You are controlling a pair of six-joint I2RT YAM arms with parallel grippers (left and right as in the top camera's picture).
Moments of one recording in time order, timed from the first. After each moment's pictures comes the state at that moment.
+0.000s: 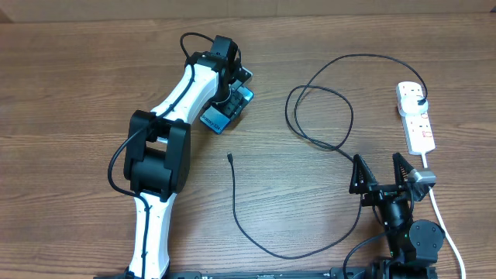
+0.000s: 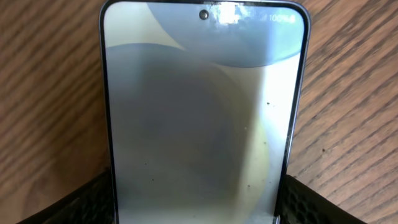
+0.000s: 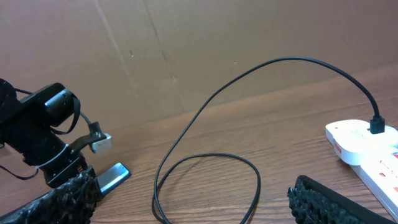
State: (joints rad) left arm -0.31 2.35 1.86 -0.92 0.05 0.32; right arm -0.12 0.01 0.02 -0.01 -0.25 0.31
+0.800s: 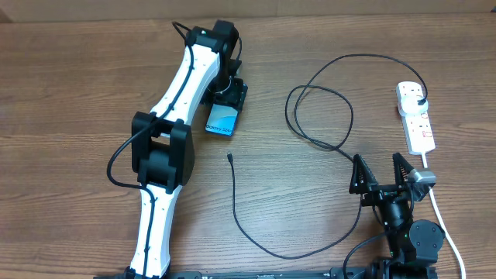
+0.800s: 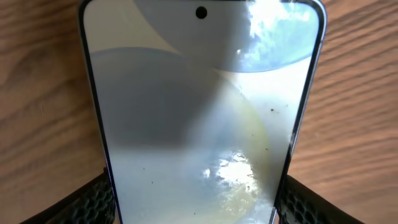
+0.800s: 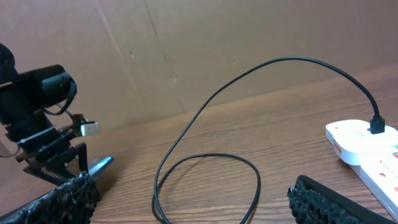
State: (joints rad) left arm -0.31 2.44 2.25 -1.38 0.11 -0.10; right arm -0.12 0.01 0.02 -0.01 -0.25 0.31
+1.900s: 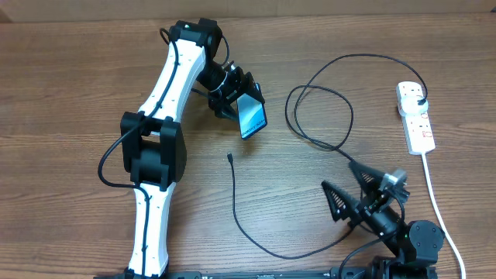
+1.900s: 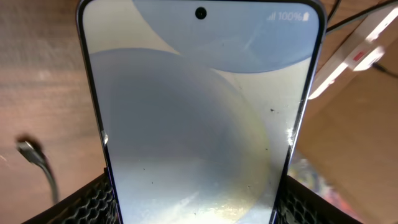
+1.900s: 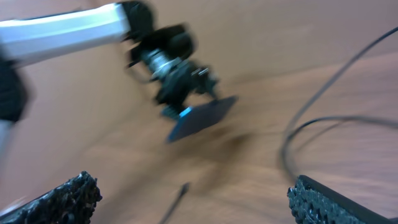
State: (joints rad) left arm -0.25 2.44 2.28 -1.52 0.76 -0.51; right arm -0.12 0.01 0.02 -0.01 -0.81 0.46
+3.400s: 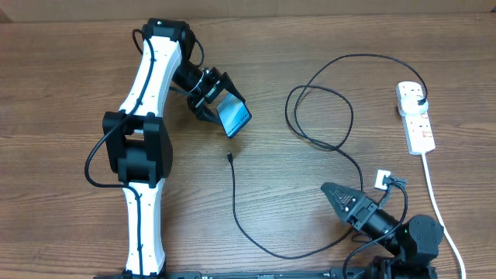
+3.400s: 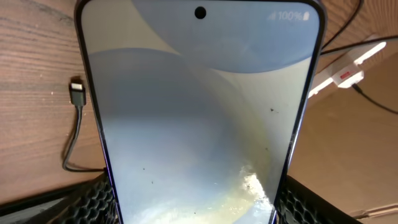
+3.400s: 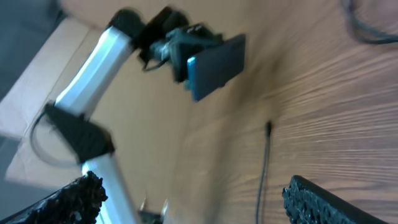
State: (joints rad) left arm -0.14 2.44 2.28 -1.68 0.79 -0.57; right arm -0.12 0.03 0.07 -0.19 -0.93 1.04
